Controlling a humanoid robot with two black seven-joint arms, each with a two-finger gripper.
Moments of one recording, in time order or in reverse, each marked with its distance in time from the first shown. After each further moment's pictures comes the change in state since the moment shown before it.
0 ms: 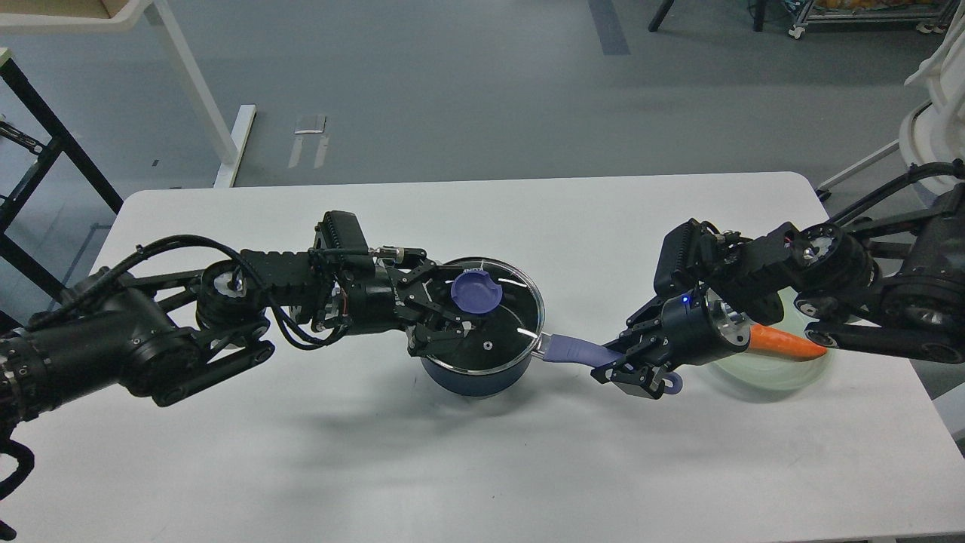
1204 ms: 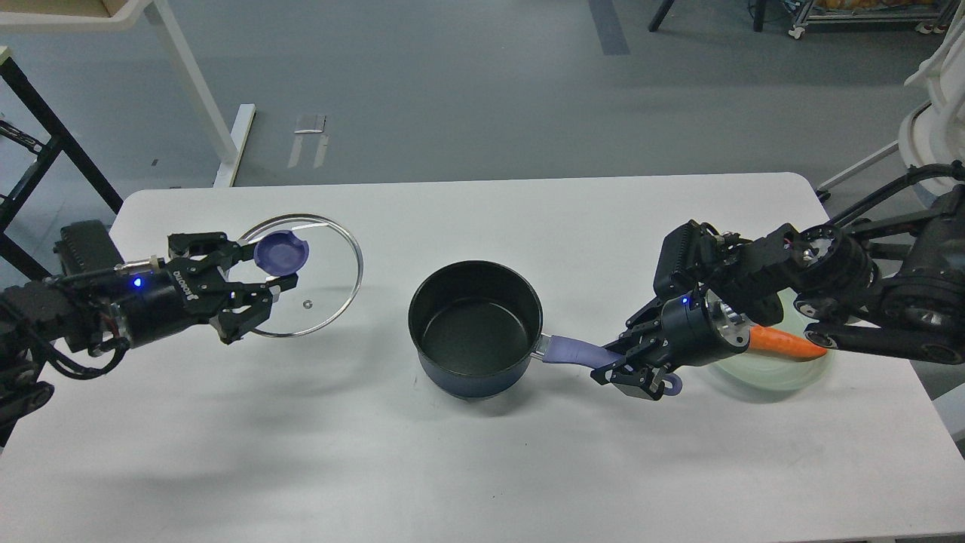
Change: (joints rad) left arm 0.218 0.525 0.014 -0.066 -0.084 0.391 0.000; right arm -0.002 0.000 0.000 0.000 0.001 0.000 0.000
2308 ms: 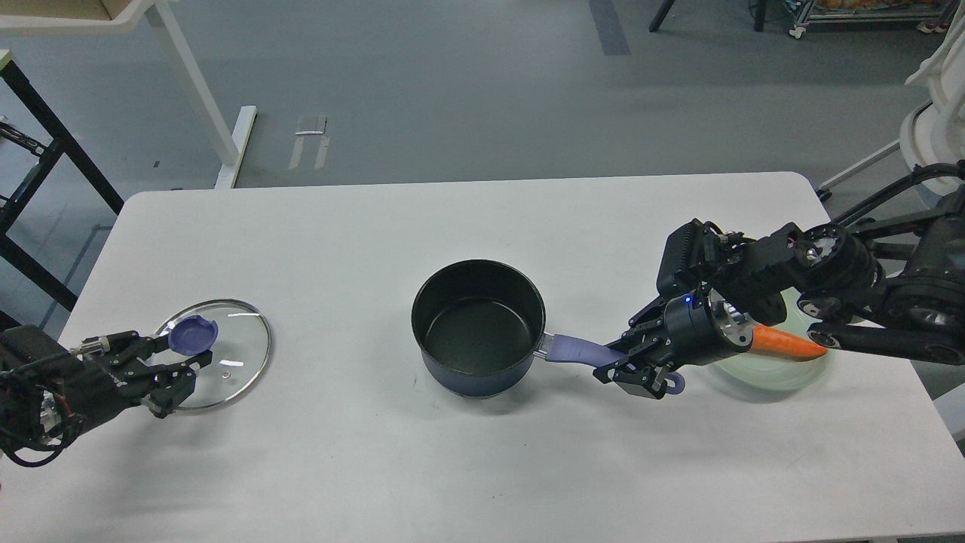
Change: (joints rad) left arm 0.167 -0.085 0.130 0.297 -0.215 0.018 0.000; right arm 0.000 -0.007 0.000 0.000 0.000 0.000 0.000
